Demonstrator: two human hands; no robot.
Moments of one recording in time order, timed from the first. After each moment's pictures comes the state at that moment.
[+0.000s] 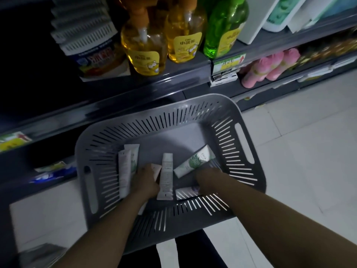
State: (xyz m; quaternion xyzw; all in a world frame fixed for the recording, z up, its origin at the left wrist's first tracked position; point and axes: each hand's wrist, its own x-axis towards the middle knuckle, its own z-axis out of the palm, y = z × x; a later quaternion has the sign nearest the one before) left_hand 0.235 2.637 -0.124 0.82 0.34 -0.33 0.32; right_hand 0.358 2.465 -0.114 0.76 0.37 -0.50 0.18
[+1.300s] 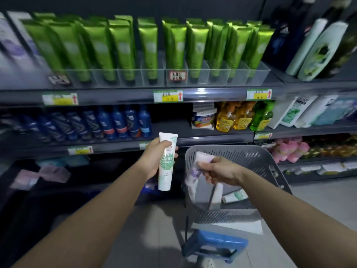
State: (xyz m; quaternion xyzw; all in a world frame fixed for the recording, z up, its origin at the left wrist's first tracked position) left_hand 0.081 2.753 0.161 0.54 0.36 0.13 0.75; right_hand 0.224 2.588 0.133 0.71 0.20 -0.52 -0.43
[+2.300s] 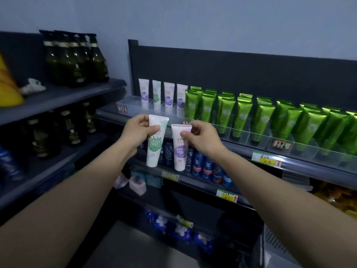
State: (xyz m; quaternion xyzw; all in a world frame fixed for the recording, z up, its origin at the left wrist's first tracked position) left_hand -0.157 2.894 0.320 0.59 0.42 0.48 0.50; right_hand 0.031 2.836 0.307 0.62 0.60 -0.19 -0.47
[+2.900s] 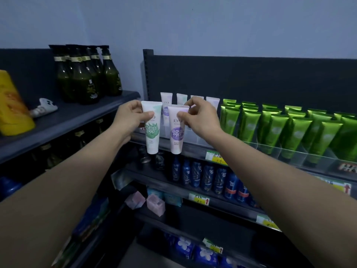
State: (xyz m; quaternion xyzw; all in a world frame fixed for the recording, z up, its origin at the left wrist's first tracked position) left_hand -0.246 3.049 0.369 0.62 0.40 0.50 0.45; right_hand -0.061 2.987 0.367 0.62 0.57 -0.13 -0.53
